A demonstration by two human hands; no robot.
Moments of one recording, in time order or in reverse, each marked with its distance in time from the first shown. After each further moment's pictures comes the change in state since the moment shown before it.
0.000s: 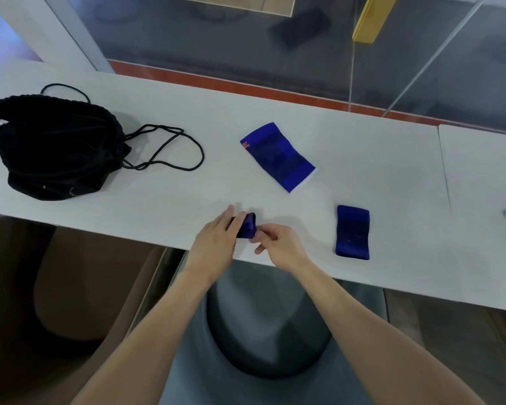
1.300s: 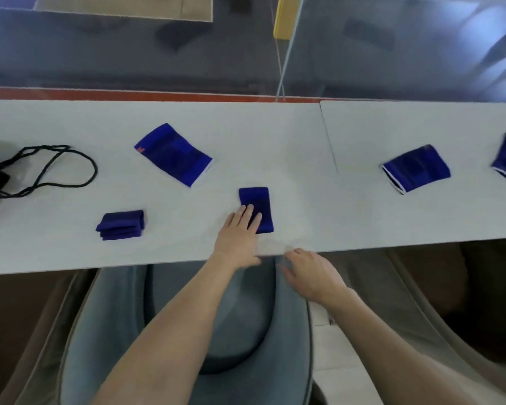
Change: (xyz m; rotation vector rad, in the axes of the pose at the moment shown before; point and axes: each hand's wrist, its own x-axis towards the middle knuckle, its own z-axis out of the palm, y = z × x) left_hand 0.071 0.231 0.089 0.171 -0.415 0.250; right_hand -0.142 0.156 -0.178 -0.889 0.096 0.053
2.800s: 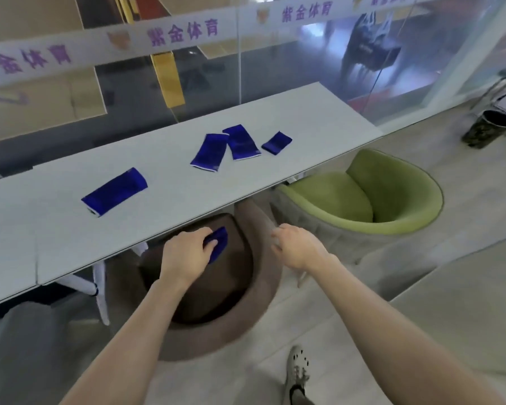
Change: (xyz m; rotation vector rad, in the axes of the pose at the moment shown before) left_hand 0.046 0.781 -0.048 -0.103 0.410 0.156; right_hand -0.377 0.742 -0.035 0.154 0.302 0.222
